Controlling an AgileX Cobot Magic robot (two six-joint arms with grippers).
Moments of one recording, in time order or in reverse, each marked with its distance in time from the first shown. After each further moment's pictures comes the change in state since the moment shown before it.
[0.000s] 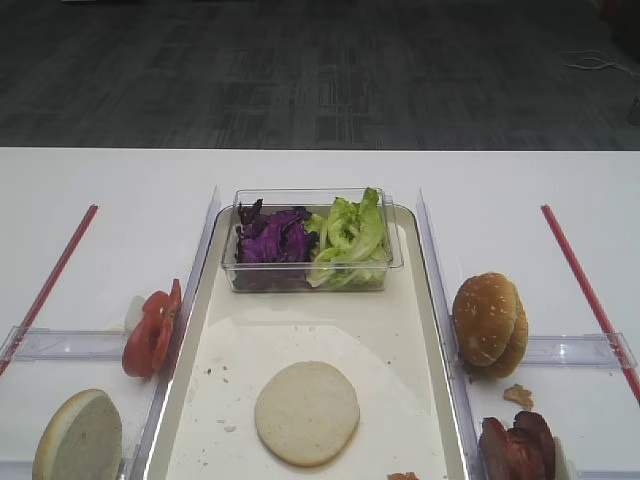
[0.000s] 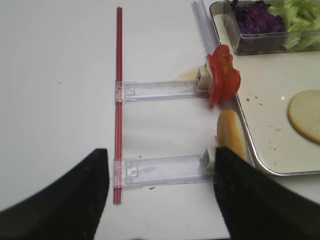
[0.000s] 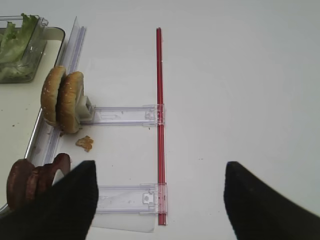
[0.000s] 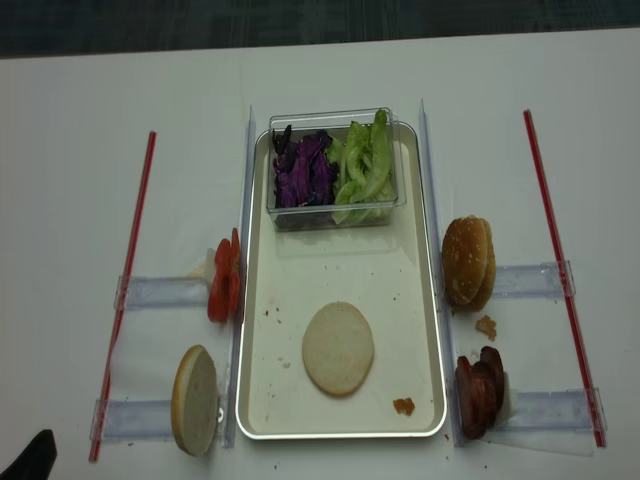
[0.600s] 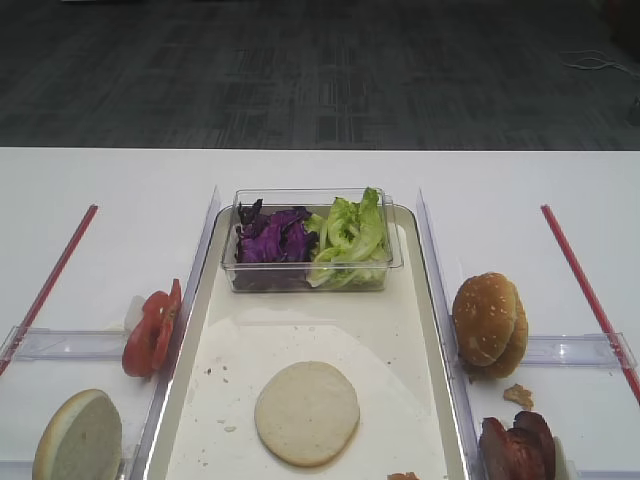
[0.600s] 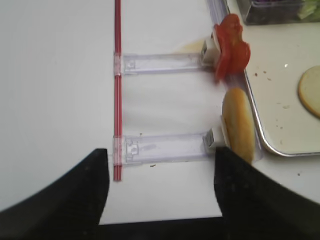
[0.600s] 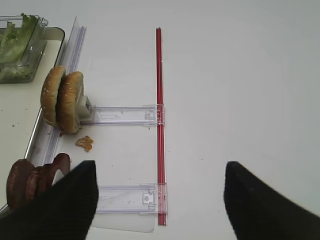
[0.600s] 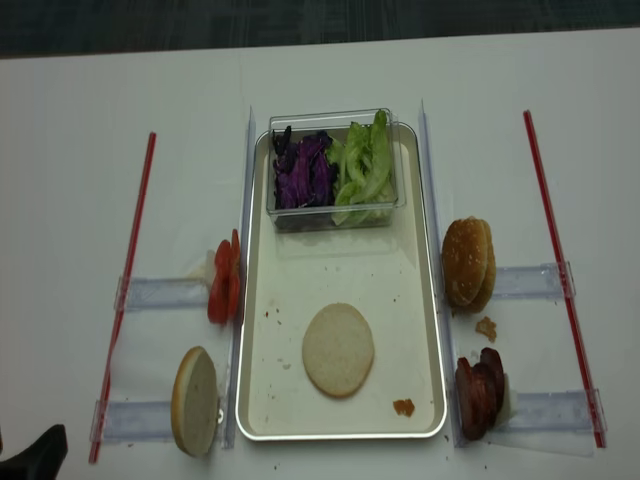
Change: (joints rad) left arm 0.000 0.146 0.000 0.000 -0.002 -0.001; right arm 0.000 0.000 0.000 0.000 0.002 0.000
